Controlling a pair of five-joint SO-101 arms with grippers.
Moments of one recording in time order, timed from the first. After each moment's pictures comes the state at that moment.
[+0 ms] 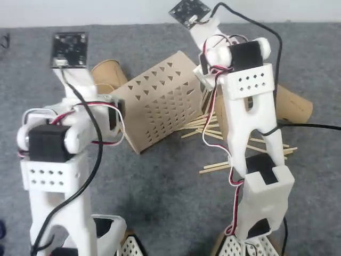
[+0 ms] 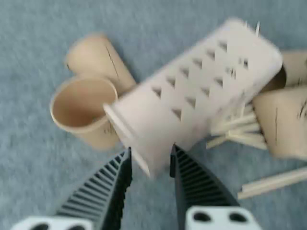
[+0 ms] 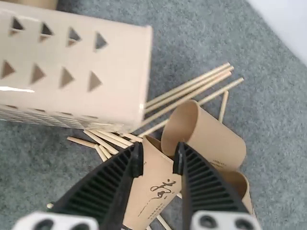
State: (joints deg) left arm -0.9 -33.1 3.5 95.2 11.2; right arm -17.2 19.2 -52.8 100.7 28.4
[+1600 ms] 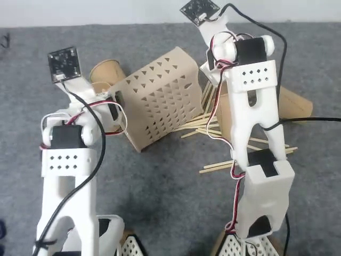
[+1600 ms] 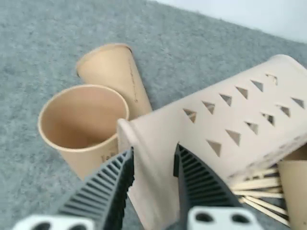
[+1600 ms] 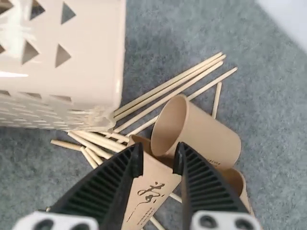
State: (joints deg) left arm -7.2 -33.4 33.9 64.0 20.3; right arm -14.6 22.7 -52.8 97.1 28.4
